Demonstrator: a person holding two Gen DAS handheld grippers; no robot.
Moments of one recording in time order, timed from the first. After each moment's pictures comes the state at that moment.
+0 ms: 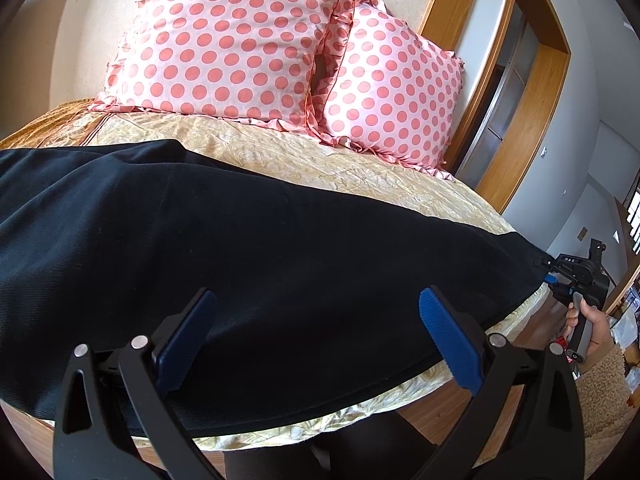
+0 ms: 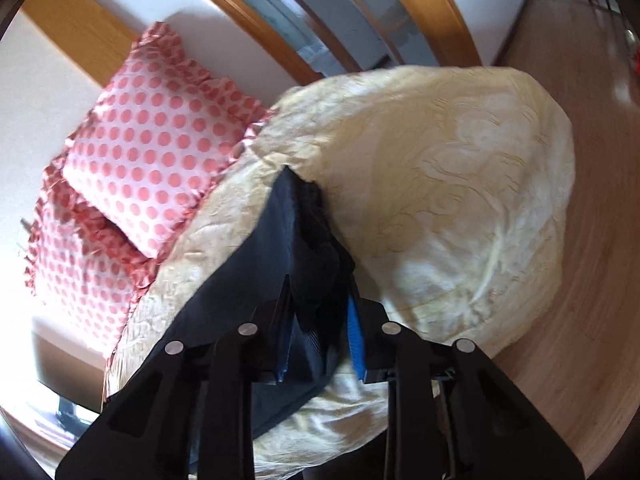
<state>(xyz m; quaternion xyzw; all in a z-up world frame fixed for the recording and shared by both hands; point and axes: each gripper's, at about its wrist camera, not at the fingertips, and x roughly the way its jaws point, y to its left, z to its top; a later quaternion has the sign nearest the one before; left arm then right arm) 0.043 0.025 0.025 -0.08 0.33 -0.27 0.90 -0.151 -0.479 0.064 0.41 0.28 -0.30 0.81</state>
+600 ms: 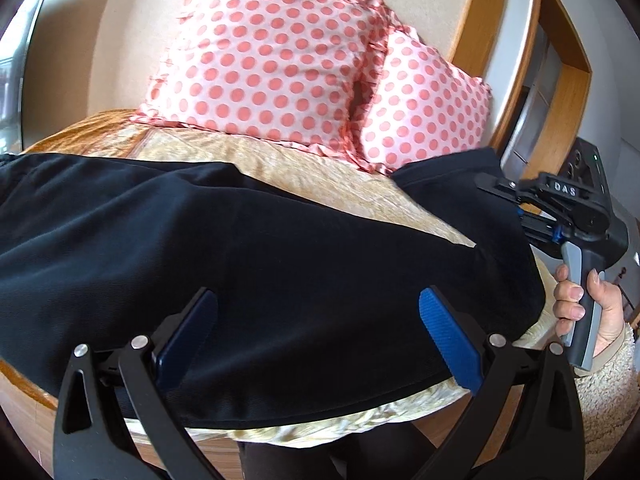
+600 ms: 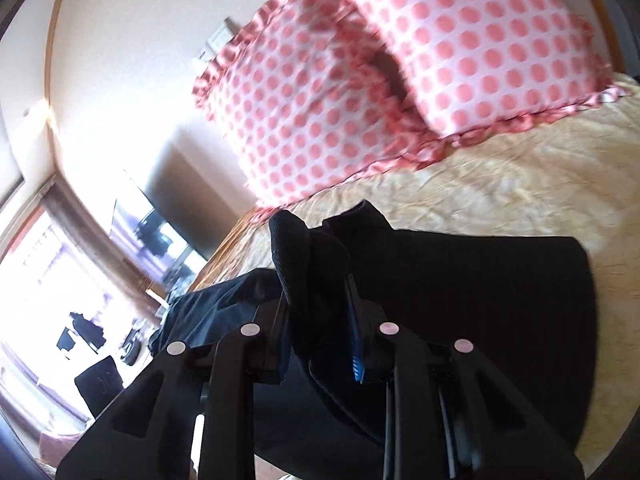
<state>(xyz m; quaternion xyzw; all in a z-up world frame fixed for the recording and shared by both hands) 0.037 0.062 0.039 -0.09 0.30 -0.20 0.93 0.082 -0.244 0.094 0.31 0.37 0.12 0.87</state>
